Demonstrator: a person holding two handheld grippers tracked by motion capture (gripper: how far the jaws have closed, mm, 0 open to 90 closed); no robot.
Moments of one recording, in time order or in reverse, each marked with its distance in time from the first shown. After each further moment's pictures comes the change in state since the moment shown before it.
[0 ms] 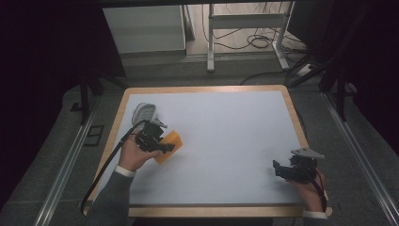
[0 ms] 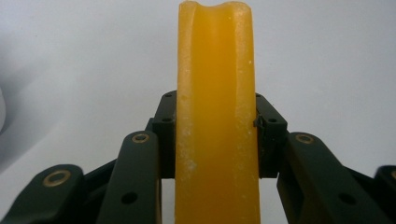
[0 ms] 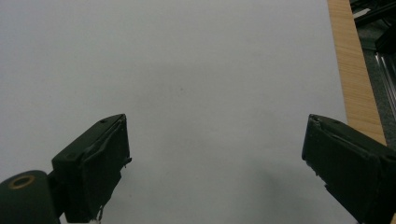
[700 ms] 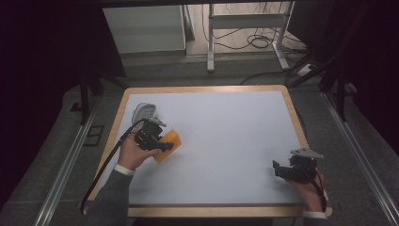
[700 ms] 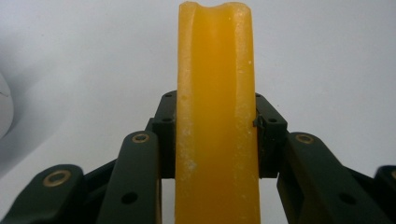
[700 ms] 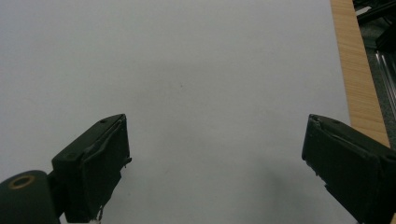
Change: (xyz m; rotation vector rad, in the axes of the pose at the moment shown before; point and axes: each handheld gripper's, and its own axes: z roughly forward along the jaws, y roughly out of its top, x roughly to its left) left arm 0.005 0.001 -0.001 0.004 0.001 -0.006; right arm 0.000 -0.001 0.002 0.009 0.000 -0.004
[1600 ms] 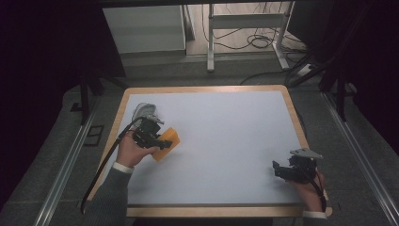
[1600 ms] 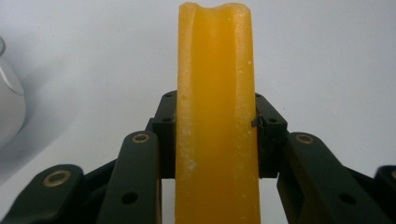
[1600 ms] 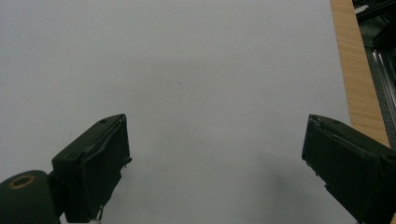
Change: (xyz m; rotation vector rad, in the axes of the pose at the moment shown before) left arm 0.009 0.002 -0.004 -0.009 0.003 -0.015; right arm 0.001 -0.001 0.002 0.005 -0.008 -0.003
